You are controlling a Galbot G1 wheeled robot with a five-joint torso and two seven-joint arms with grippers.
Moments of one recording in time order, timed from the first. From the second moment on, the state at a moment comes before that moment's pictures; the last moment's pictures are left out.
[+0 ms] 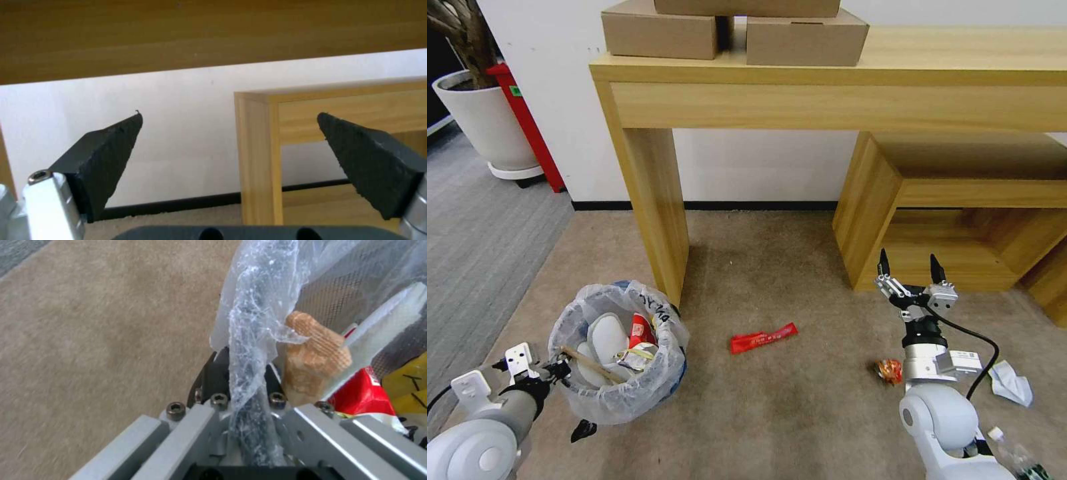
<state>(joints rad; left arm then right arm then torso) 1.64 -1.16 -0.89 -2.17 -1.00 0.62 -0.39 -1.38 1.28 0.56 1.95 0.33 0.29 0.16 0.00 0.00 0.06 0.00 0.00</state>
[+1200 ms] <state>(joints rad) 1.67 -1.16 -0.89 -2.21 -1.01 0.62 -0.39 -1.37 1.26 0.54 1.96 0.37 0.29 0.16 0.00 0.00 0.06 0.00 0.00</state>
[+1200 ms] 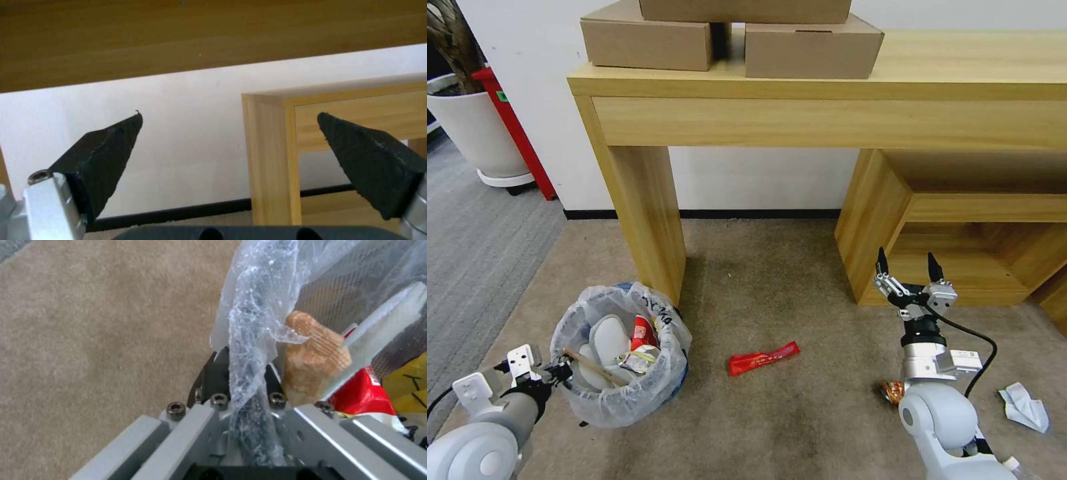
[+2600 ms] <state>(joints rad) 1.67 -1.19 -0.86 -2.20 -0.98 0.63 -0.40 -0.91 1.22 0.04 1.67 1.41 -0.40 0.96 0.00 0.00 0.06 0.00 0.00</state>
